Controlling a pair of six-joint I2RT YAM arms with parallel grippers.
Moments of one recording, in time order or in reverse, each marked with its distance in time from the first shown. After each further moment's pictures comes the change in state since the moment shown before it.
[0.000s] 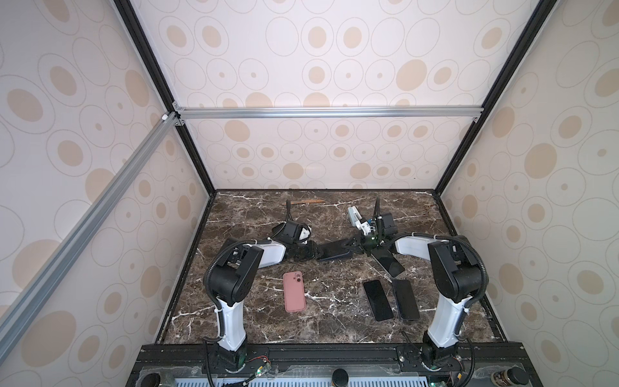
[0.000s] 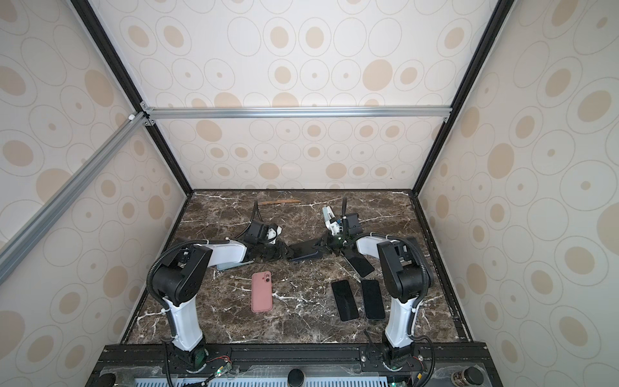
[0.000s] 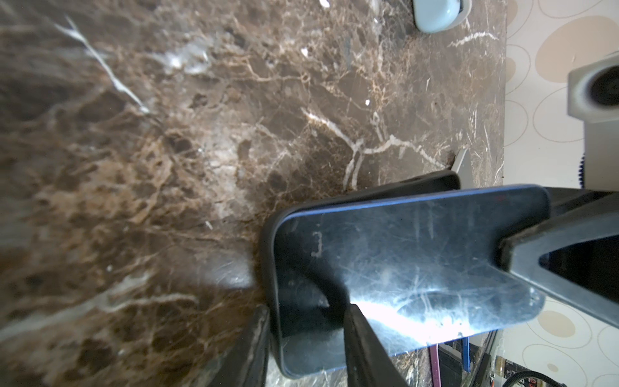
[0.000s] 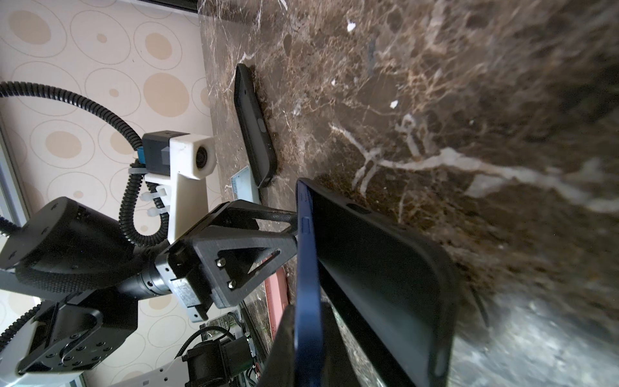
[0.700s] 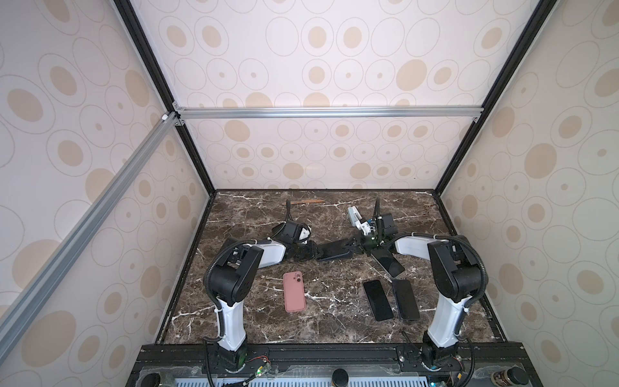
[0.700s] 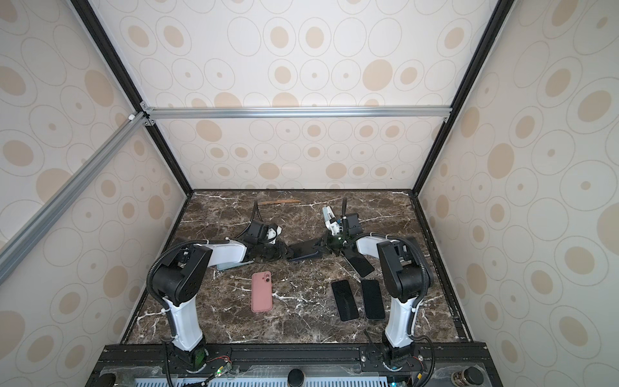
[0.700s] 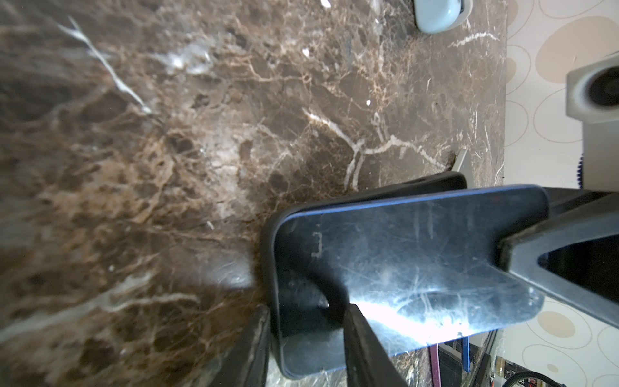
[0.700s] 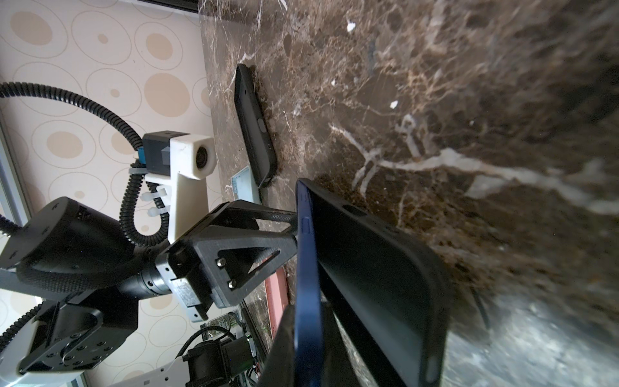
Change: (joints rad) left arm 0.000 0.002 0.001 0.000 0.001 0.000; right arm 0.000 0.001 -0.001 0.003 0.000 0.002
